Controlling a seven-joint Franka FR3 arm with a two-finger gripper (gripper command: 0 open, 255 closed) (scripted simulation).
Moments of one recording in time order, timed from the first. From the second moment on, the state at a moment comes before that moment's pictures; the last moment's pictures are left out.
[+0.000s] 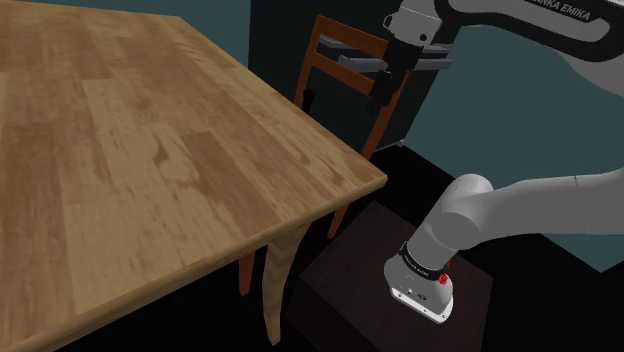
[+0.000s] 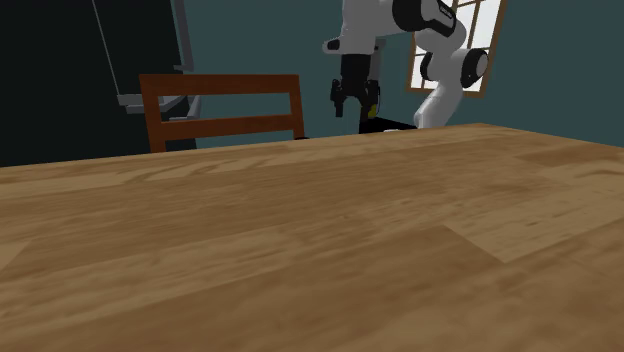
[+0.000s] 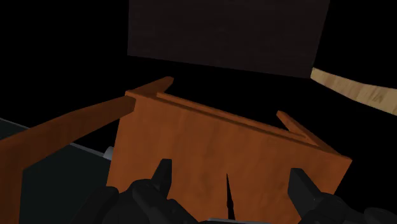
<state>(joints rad) -0.01 -0.83 0.02 -2.31 0.02 1.53 -0.07</state>
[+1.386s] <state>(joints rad) -0.03 -0.18 0.20 -1.87 -0.12 1.62 0.15</state>
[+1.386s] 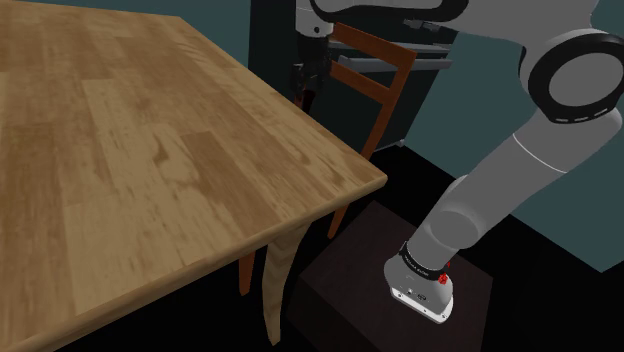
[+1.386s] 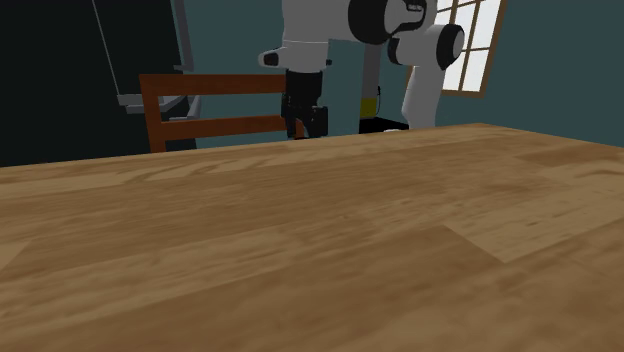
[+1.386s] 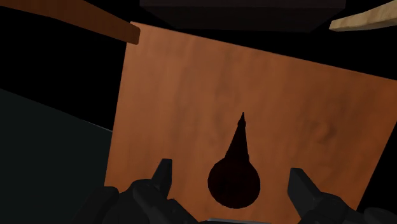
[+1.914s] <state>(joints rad) -0.03 -0.19 0.20 -1.92 -0.12 1.67 0.15</state>
